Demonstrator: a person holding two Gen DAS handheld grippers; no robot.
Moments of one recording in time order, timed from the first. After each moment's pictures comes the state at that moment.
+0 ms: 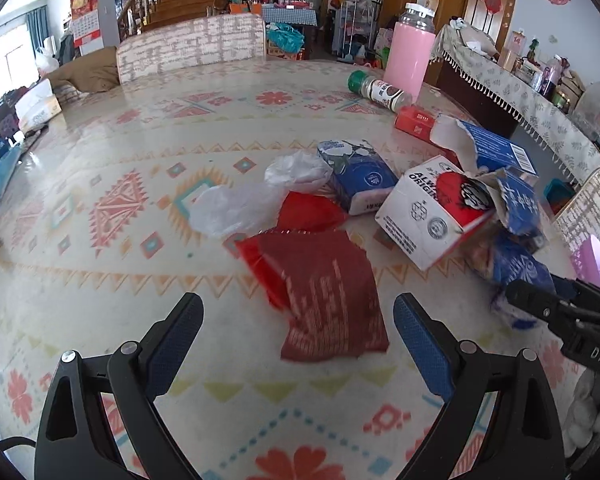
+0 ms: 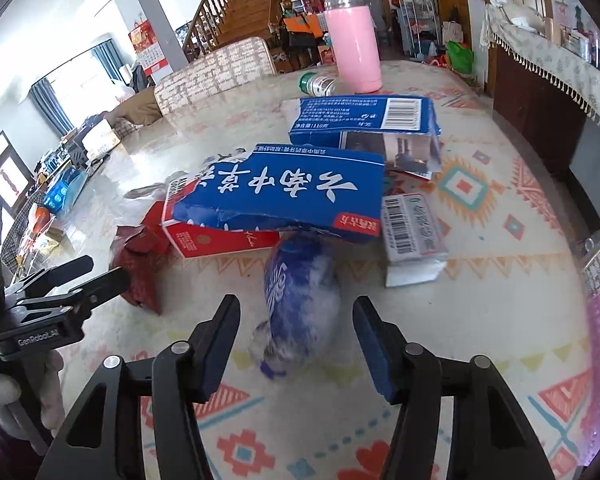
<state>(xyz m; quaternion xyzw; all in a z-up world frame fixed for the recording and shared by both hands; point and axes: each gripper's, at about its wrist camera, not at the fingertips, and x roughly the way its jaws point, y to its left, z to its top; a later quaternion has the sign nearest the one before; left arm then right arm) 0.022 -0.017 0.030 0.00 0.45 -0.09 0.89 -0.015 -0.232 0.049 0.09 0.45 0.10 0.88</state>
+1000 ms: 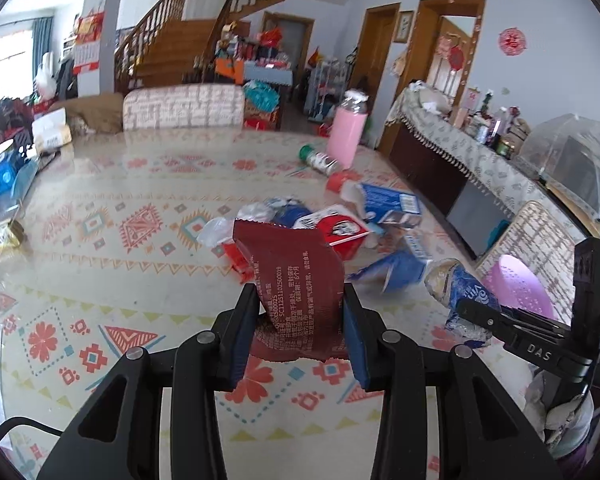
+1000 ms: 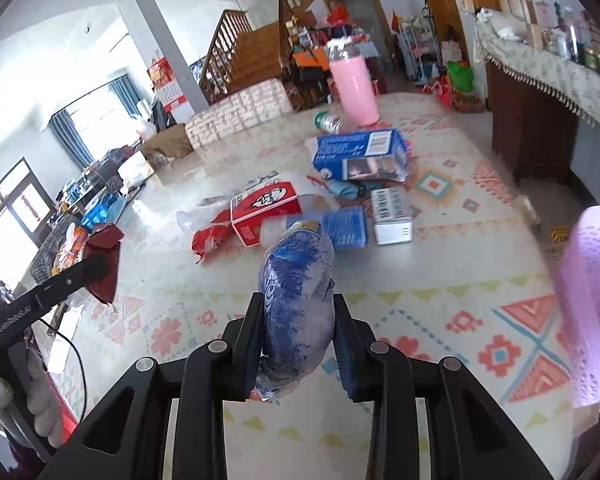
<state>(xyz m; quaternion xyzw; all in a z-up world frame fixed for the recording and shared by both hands) -0.116 -0.011 0.123 -0.05 0.34 -0.15 0.93 -0.130 -0.255 0.099 0.12 0.37 0.11 0.91</state>
